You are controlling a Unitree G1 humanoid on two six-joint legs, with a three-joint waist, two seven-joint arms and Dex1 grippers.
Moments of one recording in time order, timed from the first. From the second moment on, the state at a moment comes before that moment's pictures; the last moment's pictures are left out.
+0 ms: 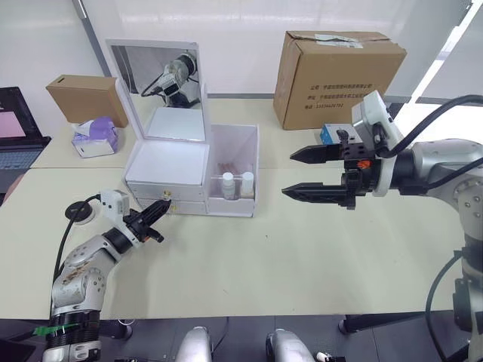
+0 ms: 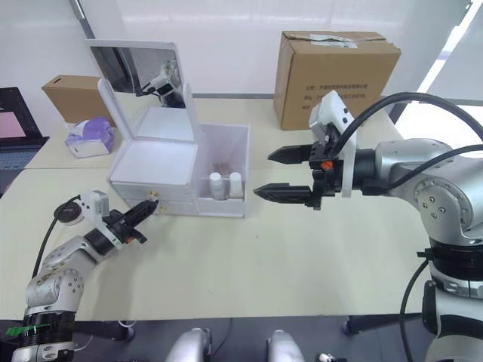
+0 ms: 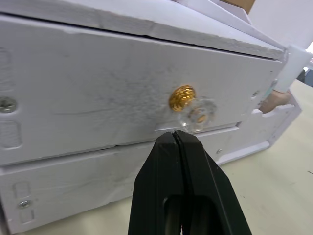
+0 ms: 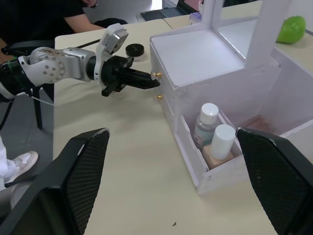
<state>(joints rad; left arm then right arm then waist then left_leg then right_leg) -0.17 0.49 0.30 0.05 -0.54 0.33 -0.80 -0.77 -0.89 -0.05 -0.35 0.80 1.02 0.94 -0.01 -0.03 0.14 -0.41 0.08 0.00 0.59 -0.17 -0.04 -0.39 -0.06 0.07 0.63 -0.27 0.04</state>
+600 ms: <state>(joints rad) 0.05 0.90 0.67 0.40 -0.49 0.00 -1.01 -0.30 -0.95 -0.30 -0.11 0.61 0.60 1.07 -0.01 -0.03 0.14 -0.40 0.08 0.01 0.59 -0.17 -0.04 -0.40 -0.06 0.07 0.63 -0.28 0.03</state>
